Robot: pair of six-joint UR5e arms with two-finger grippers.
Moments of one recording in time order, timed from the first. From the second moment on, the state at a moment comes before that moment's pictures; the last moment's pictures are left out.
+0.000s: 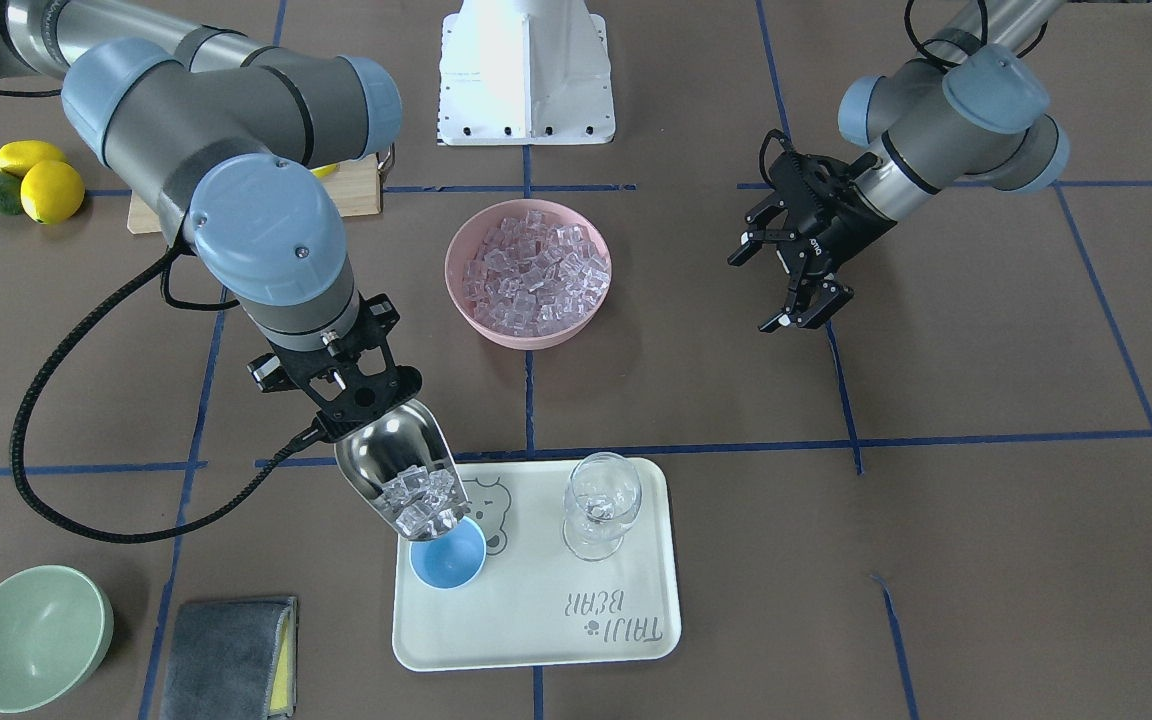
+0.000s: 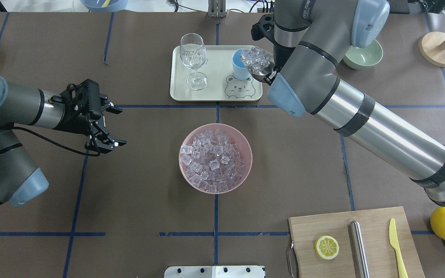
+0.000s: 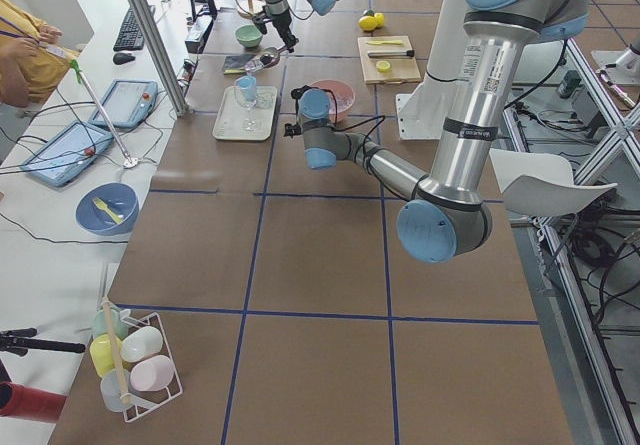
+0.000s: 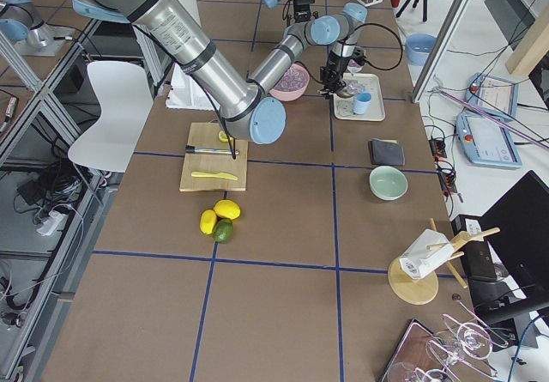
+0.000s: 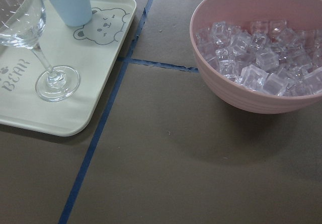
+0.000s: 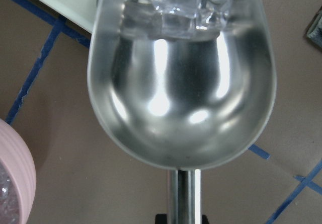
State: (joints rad) left arm -0.76 -1.81 -1.71 -2.49 -2.13 0.03; right arm 0.84 -0.67 1.47 -2.08 2.14 0.18
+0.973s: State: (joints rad) left arm -0.76 -1.81 -1.72 -2.50 -2.13 0.03; right arm 0.89 -0.51 1.31 -2.32 2.14 -0.02
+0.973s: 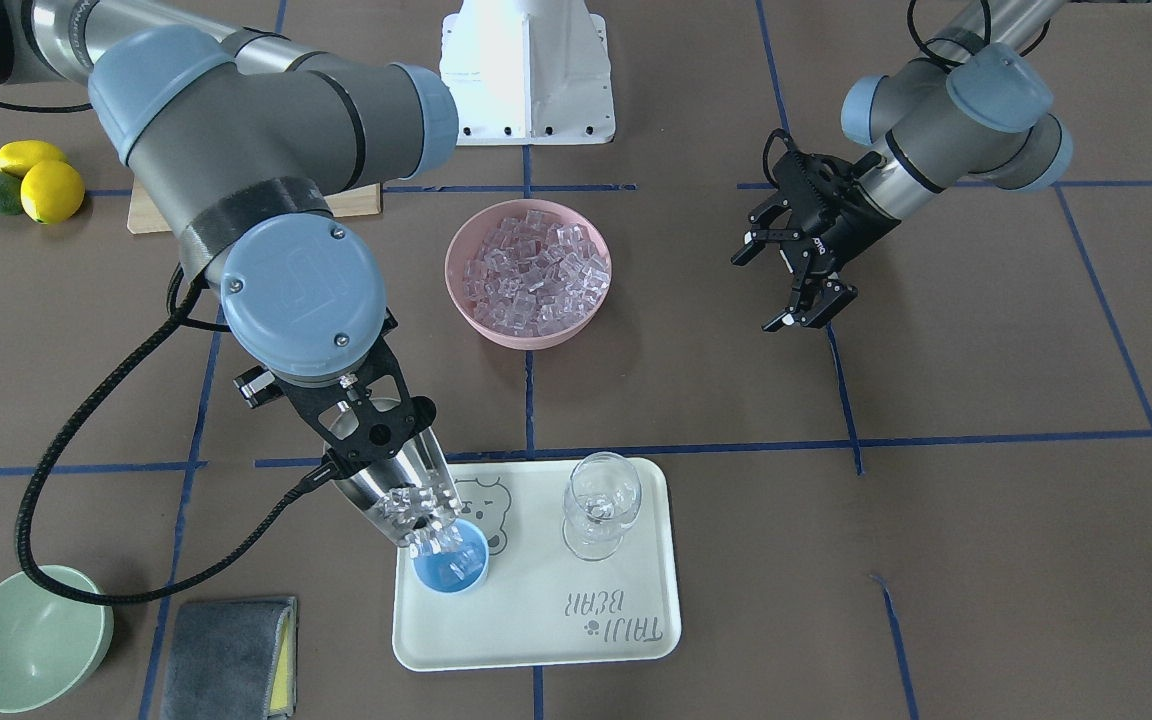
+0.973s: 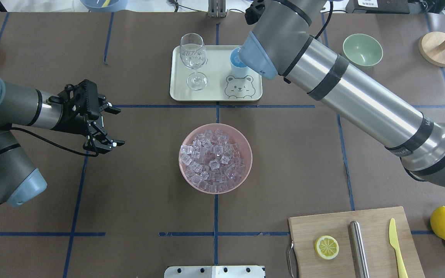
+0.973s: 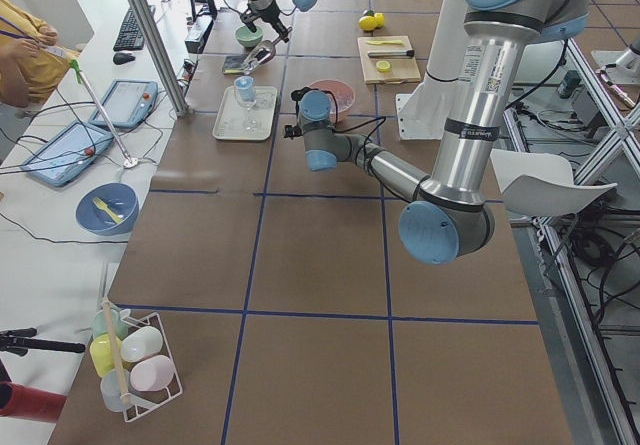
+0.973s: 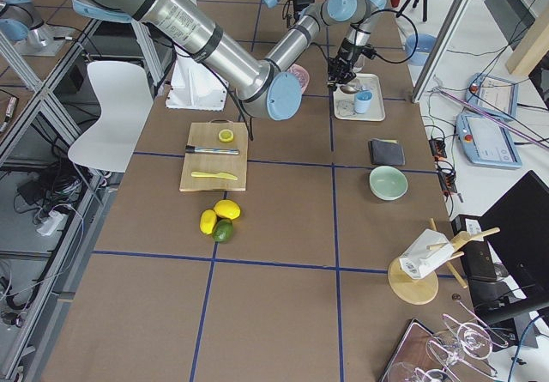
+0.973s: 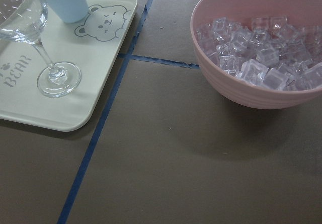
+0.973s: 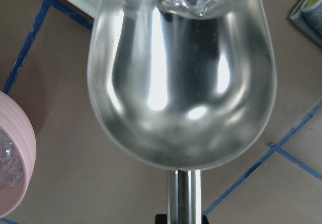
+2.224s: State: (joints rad) left arm -0.78 -1.81 -1.70 -2.50 -2.13 0.03; right arm 0.92 -0.73 1.60 -2.26 2.14 0.06
